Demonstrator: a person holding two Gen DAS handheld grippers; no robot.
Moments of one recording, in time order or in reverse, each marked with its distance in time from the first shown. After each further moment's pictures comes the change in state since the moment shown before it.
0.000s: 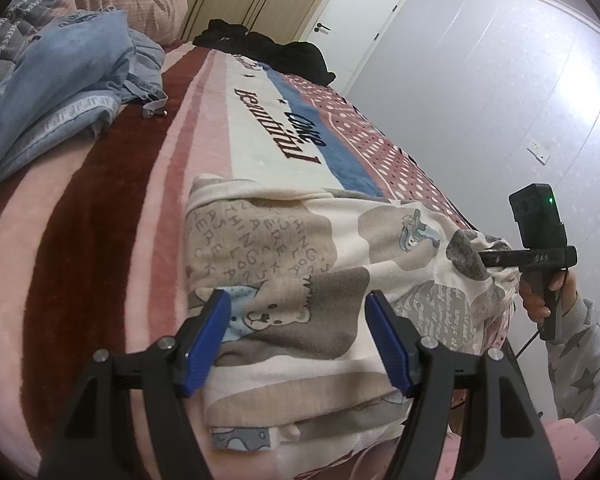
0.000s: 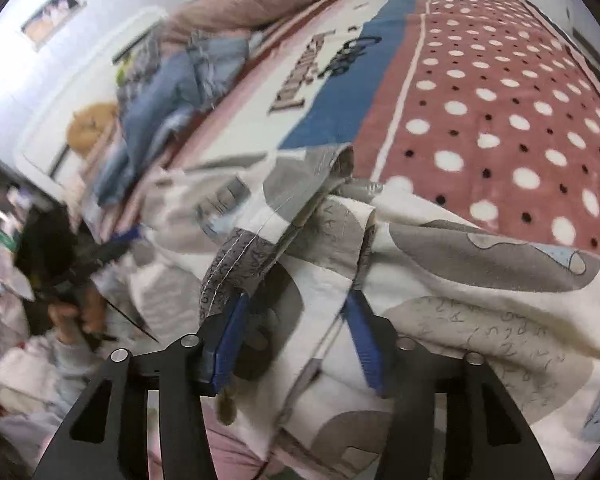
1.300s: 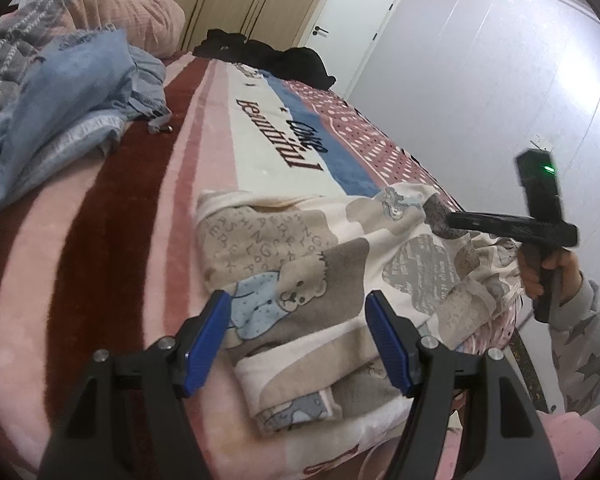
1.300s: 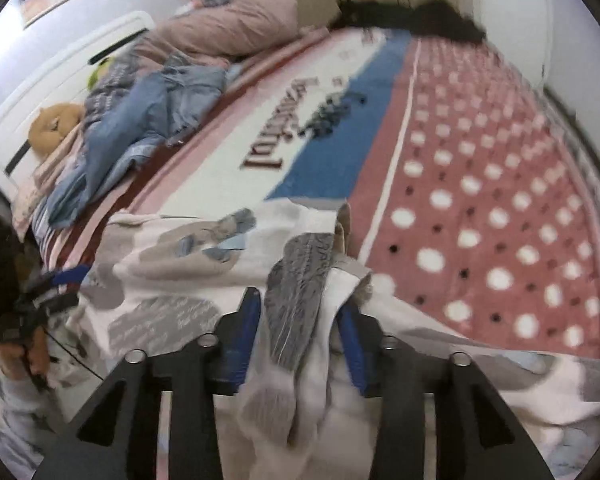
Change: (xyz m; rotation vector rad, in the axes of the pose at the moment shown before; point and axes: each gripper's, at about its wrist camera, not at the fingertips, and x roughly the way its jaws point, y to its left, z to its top) left arm -0.016 -0.007 0.003 0.043 -0.021 0.042; right arm -0.001 0.041 0.031 -0.158 -0.132 -0.267
